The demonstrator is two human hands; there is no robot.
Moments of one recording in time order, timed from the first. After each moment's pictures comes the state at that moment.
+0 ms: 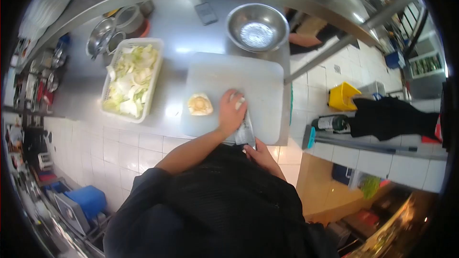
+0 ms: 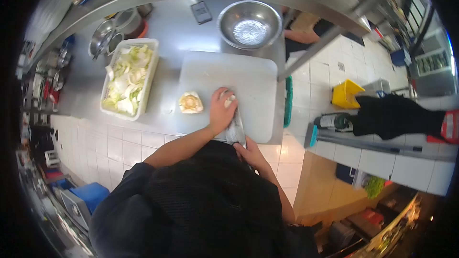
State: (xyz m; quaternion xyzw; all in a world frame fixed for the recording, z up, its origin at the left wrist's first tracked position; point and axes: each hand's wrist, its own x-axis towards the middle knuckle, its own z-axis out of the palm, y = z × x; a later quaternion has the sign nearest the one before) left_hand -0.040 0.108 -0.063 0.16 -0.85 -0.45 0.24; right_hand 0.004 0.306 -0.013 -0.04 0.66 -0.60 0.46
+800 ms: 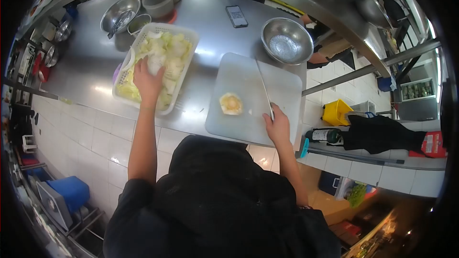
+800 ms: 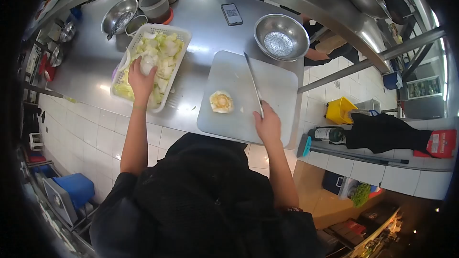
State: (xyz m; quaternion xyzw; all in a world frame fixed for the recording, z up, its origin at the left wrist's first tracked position) left_hand 0.073 -0.238 0.011 0.37 -0.85 -0.17 0.35; right_hand -0.057 0.194 0.014 -0.28 0.88 -0.38 0.04
